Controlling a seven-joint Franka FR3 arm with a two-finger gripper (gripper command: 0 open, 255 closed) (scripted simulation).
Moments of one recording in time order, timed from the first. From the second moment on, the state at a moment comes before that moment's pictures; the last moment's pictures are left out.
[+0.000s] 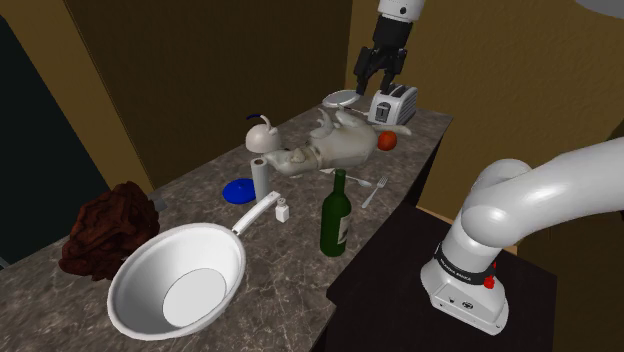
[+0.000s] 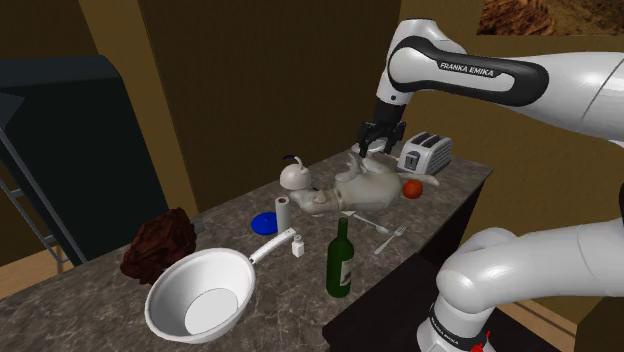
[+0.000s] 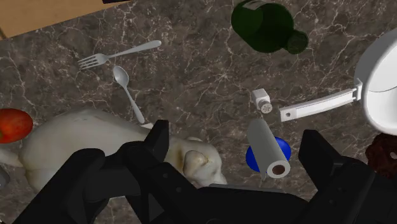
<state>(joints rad) -0.01 -0.75 -0.07 -2.26 0.04 1.65 0.13</state>
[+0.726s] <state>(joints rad) 0.02 -0.45 -0.02 -2.21 0.06 1.85 0.17</state>
